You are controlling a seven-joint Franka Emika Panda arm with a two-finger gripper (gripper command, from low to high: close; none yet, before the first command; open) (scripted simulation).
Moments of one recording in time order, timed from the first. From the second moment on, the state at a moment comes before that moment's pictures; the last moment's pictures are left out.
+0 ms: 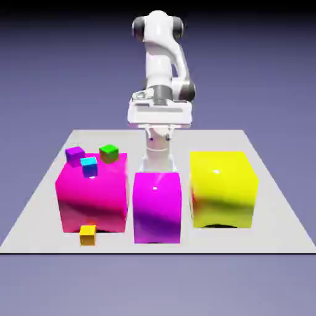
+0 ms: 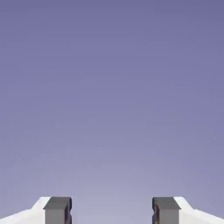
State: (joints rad) arm 0.02 -0.53 -0.02 -2.78 0.01 3.00 0.72
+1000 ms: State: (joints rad) arm 0.29 0.56 -0.61 -1.95 0.32 2.18 0.19
